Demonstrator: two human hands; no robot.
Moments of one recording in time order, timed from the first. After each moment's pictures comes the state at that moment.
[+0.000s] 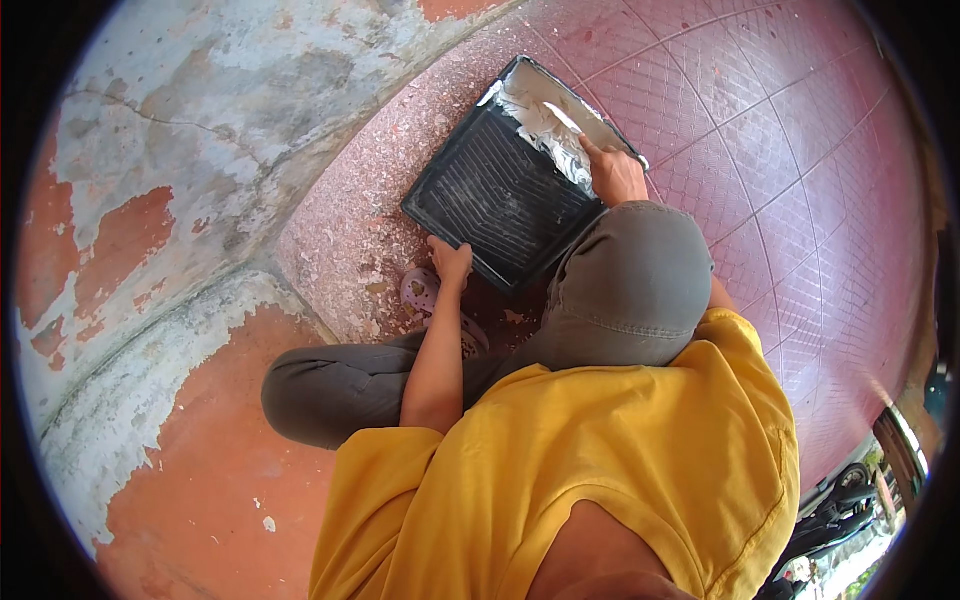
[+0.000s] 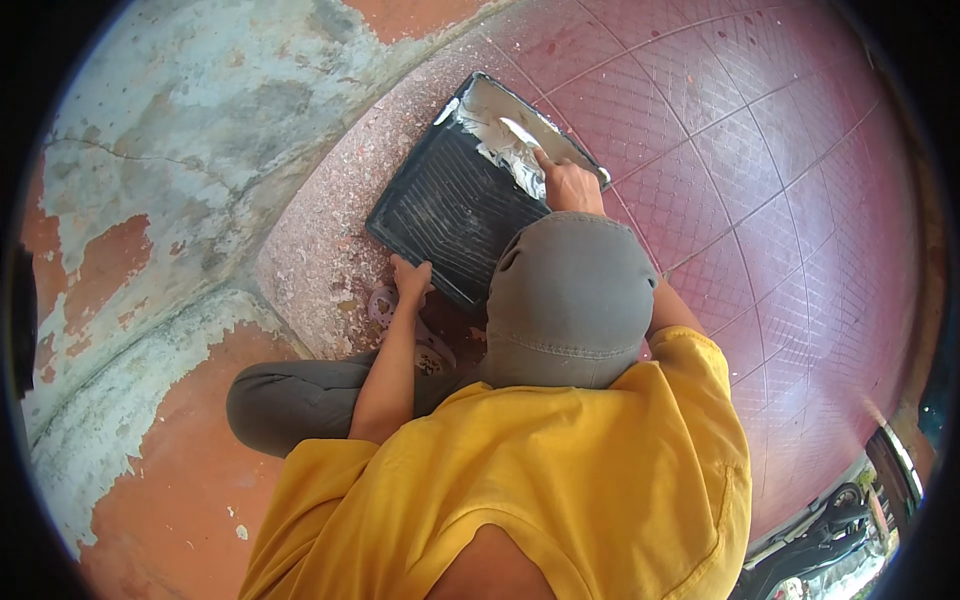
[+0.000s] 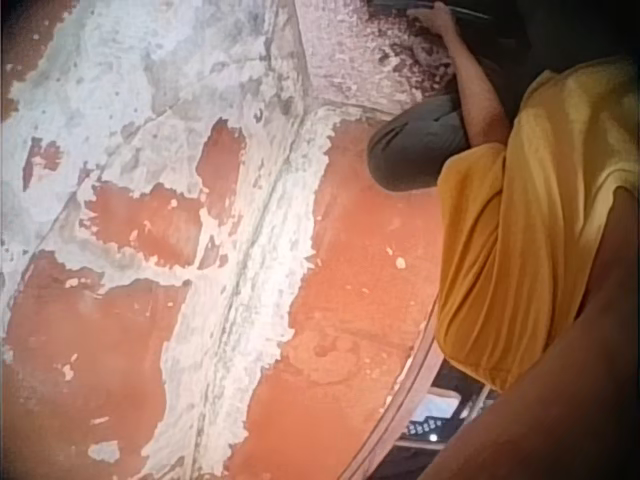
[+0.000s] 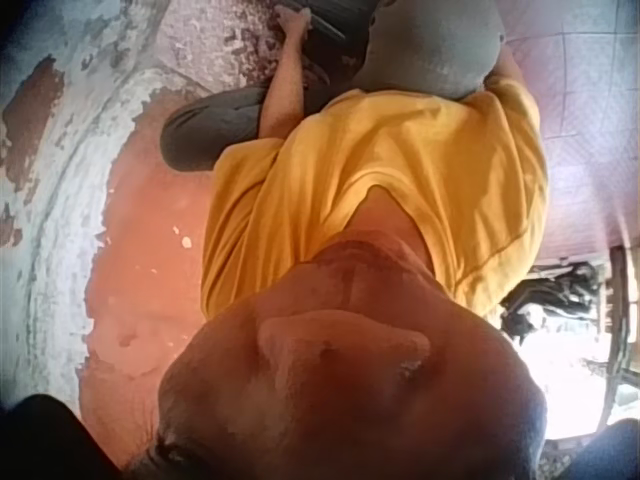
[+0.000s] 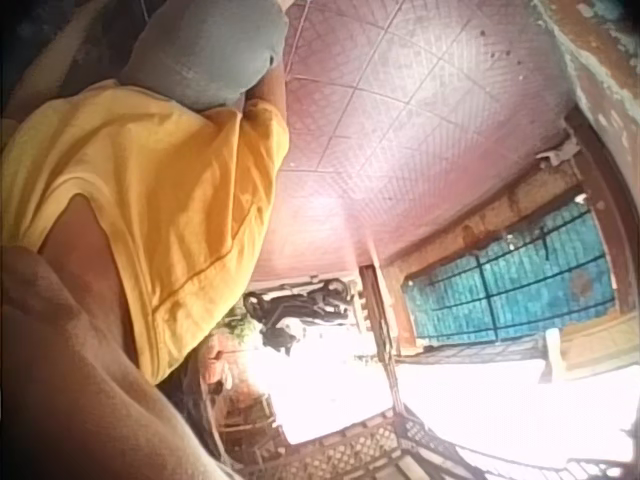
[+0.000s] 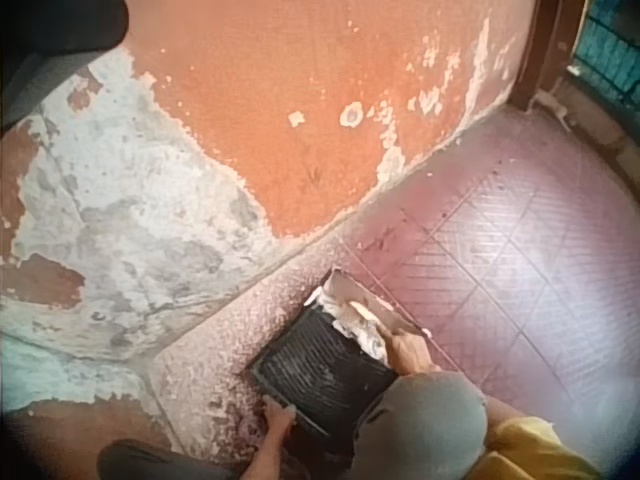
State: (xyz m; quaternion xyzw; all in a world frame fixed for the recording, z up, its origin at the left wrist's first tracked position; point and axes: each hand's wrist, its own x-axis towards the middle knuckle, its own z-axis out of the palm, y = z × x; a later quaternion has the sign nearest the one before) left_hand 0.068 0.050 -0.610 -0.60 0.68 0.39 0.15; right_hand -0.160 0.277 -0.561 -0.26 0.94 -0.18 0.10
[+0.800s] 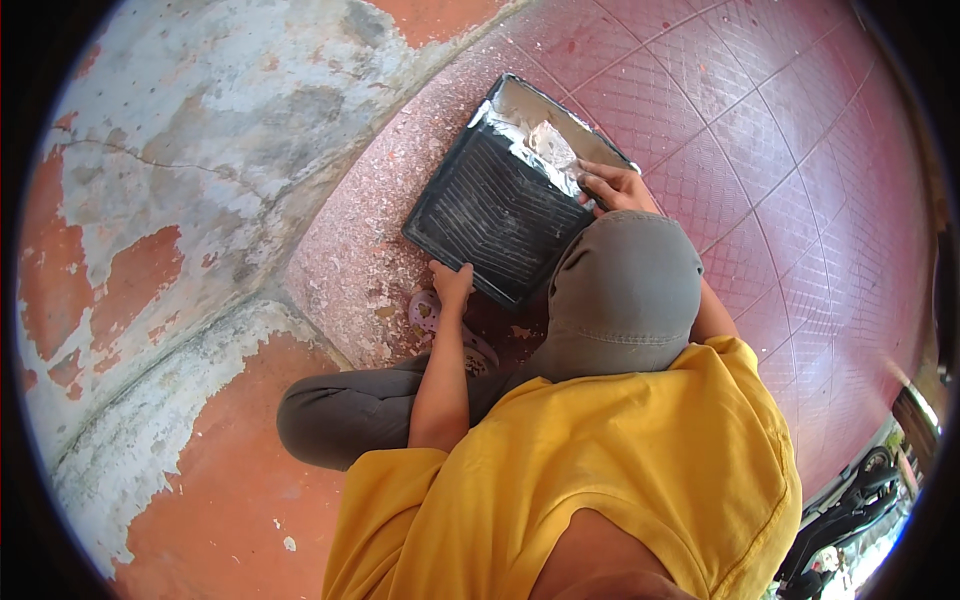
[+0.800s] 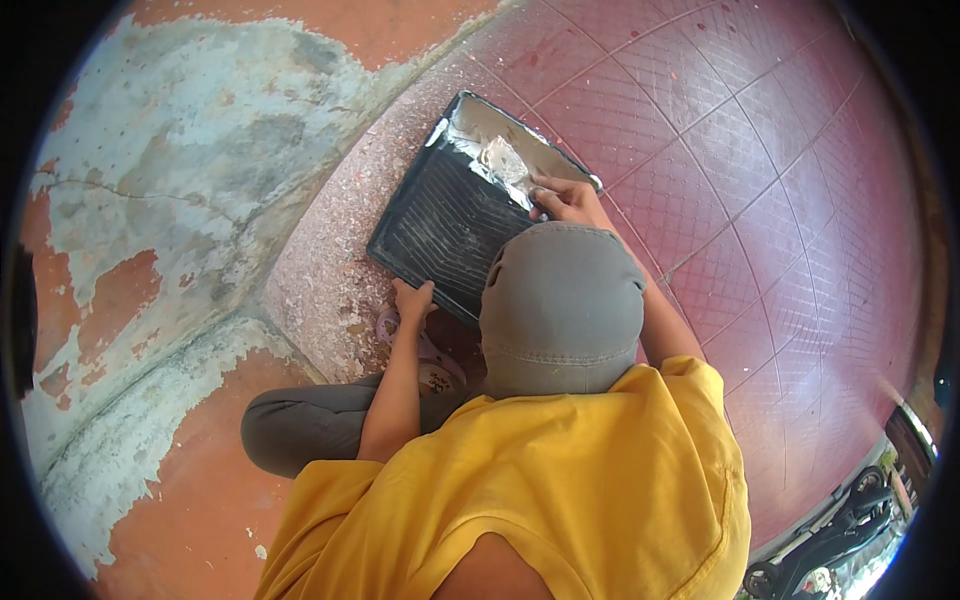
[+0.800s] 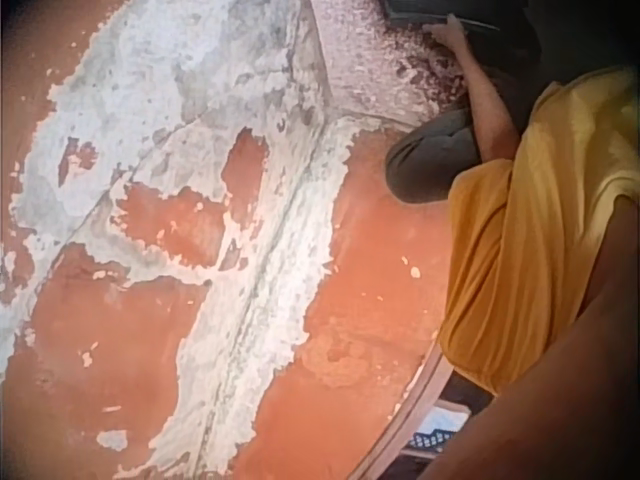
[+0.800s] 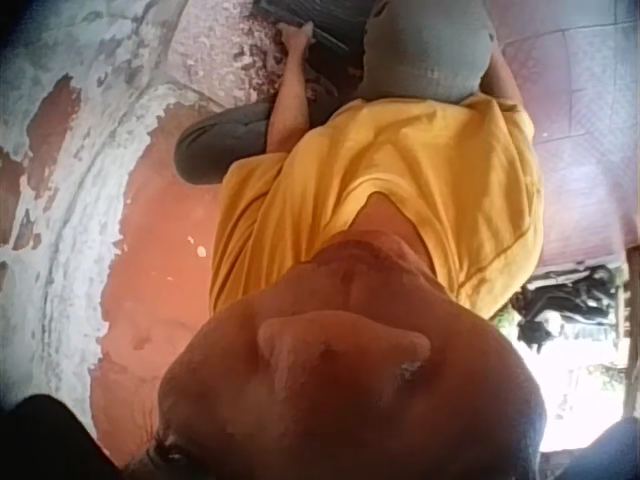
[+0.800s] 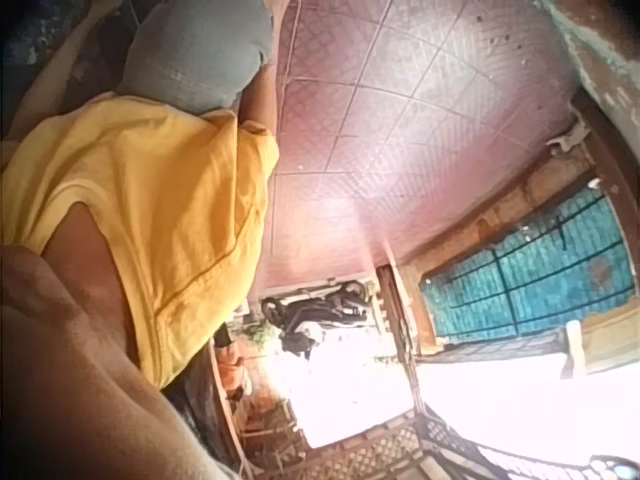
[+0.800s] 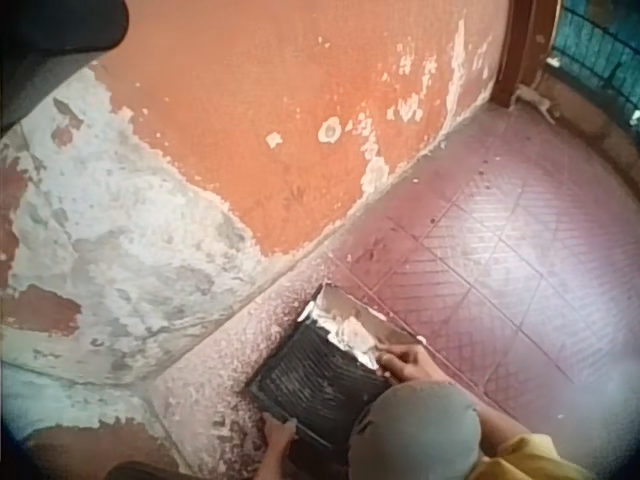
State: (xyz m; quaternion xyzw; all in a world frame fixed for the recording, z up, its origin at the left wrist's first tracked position) left_hand 0.064 0.051 -0.587 -0.58 0.68 0.43 0.14; right_hand -0.154 0.295 -0.494 0.04 0.65 -0.63 0.42
